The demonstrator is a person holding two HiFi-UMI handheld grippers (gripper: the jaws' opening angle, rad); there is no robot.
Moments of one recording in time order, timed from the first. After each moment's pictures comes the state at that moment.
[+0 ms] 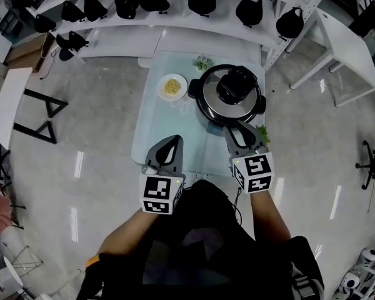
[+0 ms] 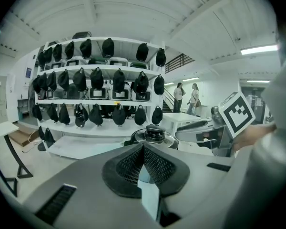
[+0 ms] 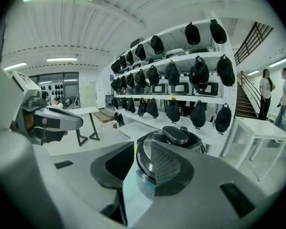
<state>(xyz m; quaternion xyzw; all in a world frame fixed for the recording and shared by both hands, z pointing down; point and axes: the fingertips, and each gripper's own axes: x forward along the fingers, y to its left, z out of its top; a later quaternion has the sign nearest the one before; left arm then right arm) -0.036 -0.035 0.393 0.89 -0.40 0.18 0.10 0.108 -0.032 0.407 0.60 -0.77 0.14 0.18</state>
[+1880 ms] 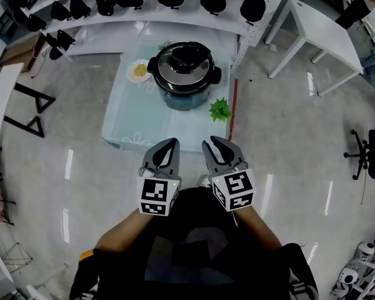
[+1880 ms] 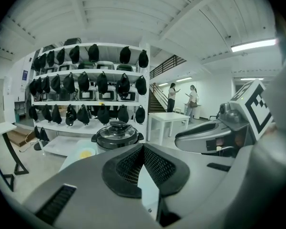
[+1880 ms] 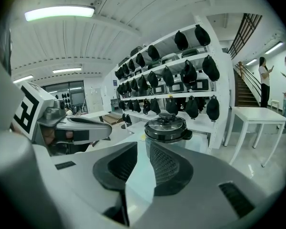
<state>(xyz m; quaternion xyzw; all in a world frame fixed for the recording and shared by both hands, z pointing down) 0.075 0.142 0.398 0.90 -0.38 0.17 0.08 0.156 0.169 0.403 0.58 -0.79 0.16 0.15</state>
